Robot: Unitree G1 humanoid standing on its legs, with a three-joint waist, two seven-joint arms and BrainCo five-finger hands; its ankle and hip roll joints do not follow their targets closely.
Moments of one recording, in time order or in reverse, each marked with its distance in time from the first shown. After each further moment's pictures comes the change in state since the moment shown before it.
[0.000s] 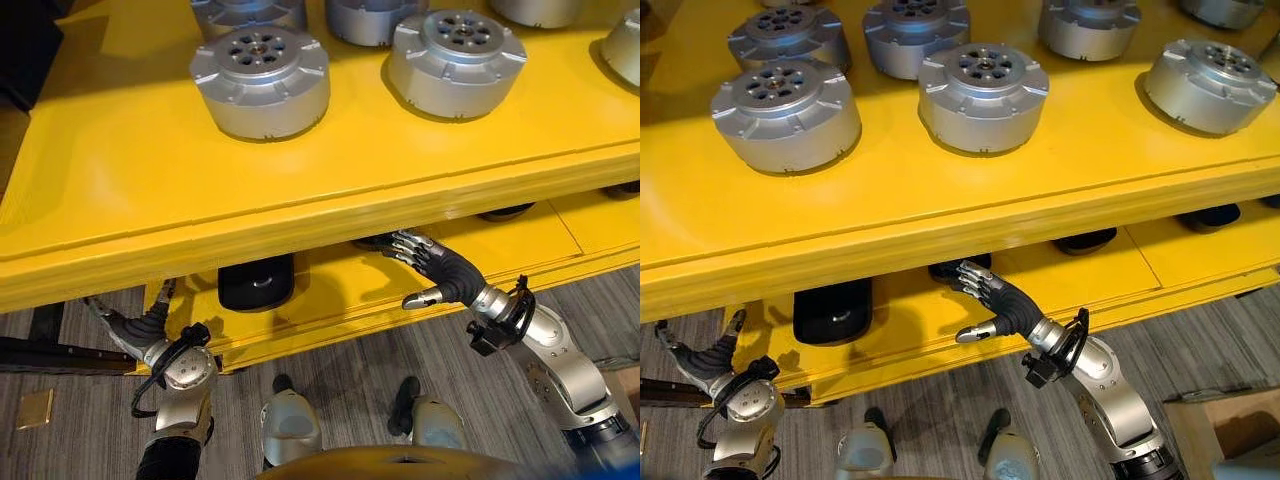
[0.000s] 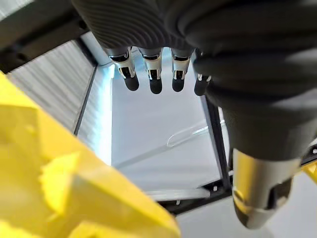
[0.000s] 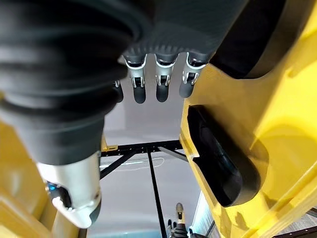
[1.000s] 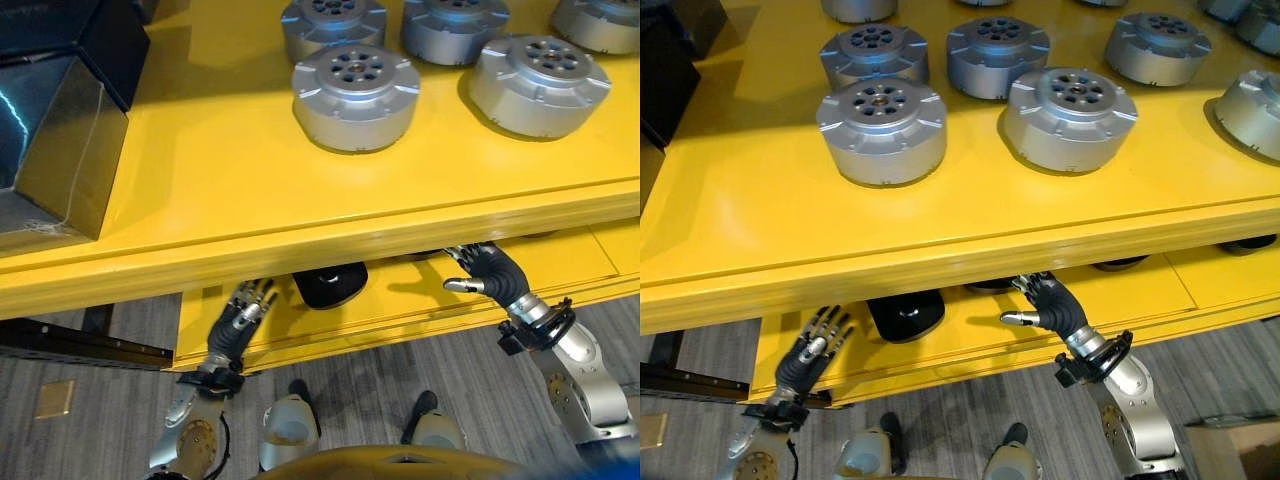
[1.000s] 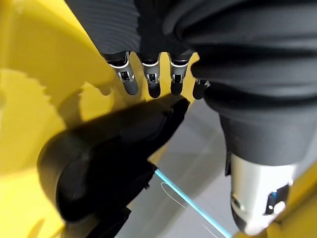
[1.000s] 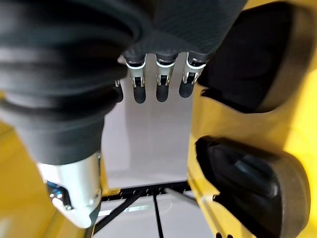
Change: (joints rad) left arm 0.105 0.072 -0.098 0.034 -0.783 0.039 -1.301; right arm 0.114 0.072 -0.189 0.106 0.037 -0.110 -0.072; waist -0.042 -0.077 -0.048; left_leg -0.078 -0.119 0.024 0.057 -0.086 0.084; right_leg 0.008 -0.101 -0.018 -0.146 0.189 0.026
